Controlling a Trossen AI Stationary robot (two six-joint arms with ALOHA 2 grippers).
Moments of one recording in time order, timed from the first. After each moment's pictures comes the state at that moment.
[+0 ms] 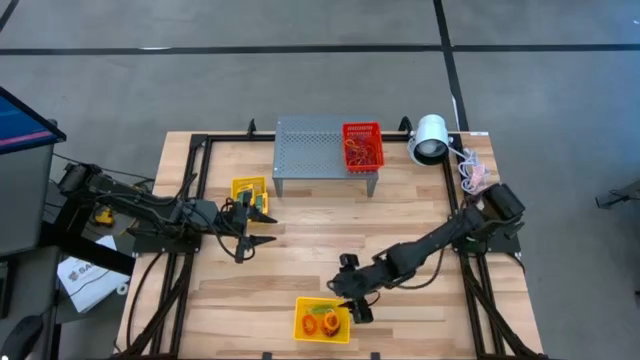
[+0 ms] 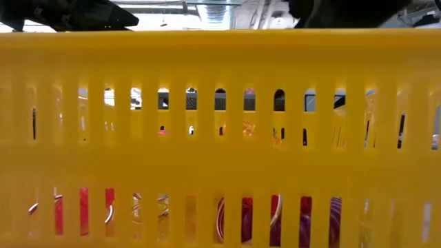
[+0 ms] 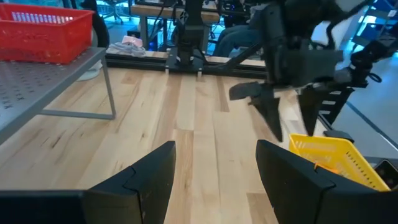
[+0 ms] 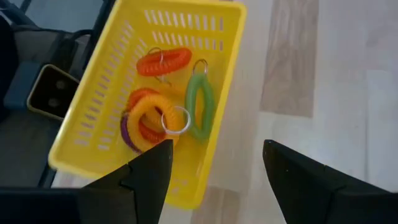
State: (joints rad) left arm -0.26 0.82 0.37 0.24 -0.25 -0.14; right arm 0.47 1.82 1.16 -0.21 0.05 0.30
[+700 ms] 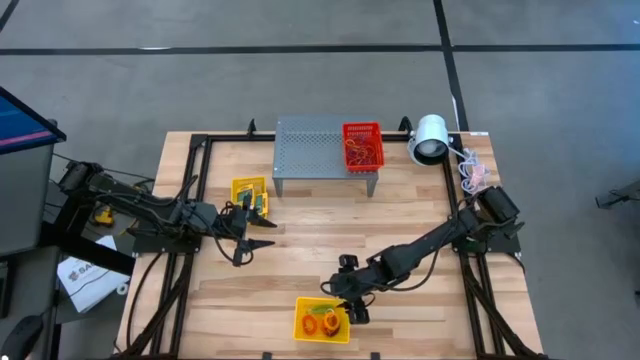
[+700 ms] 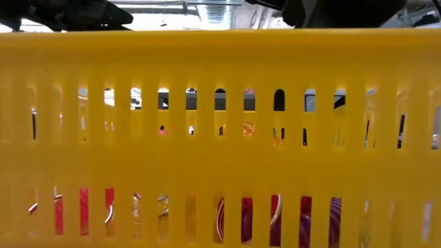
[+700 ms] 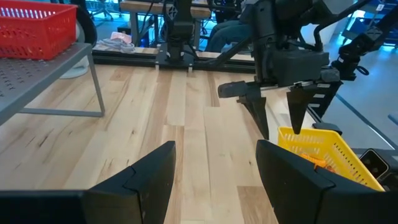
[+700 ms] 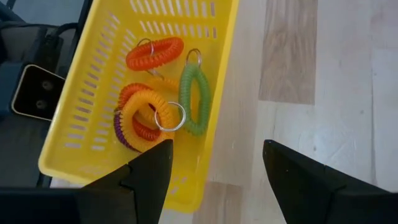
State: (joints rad) left arm -0.29 0.82 0.37 0.23 -0.25 -0.14; right arm 0.47 1.87 1.24 -0.31 0.04 0.36
